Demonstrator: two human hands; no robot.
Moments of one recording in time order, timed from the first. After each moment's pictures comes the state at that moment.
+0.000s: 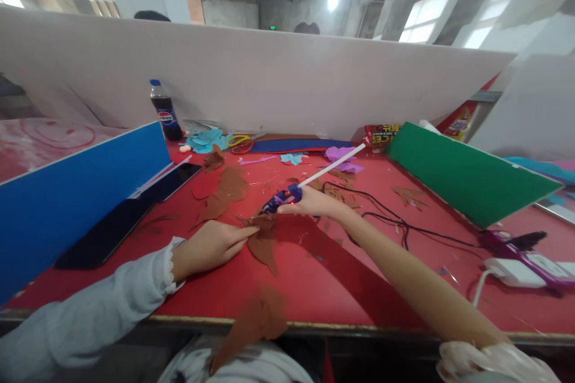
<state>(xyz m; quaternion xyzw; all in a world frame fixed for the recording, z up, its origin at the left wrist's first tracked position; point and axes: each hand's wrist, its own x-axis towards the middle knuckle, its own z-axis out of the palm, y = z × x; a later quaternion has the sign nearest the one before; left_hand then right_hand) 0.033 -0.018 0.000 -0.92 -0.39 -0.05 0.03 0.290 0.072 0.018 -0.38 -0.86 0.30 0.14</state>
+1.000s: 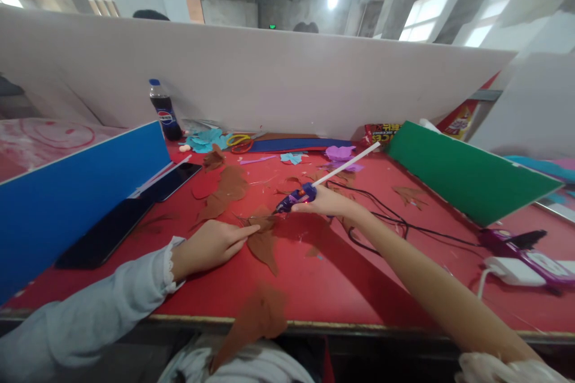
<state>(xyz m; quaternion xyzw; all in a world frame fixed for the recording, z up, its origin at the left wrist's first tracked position) 0.031 -0.017 -0.005 -0.92 -0.39 -0.07 0.02 0.315 0.063 0.024 -0.42 -0.83 0.34 0.14</state>
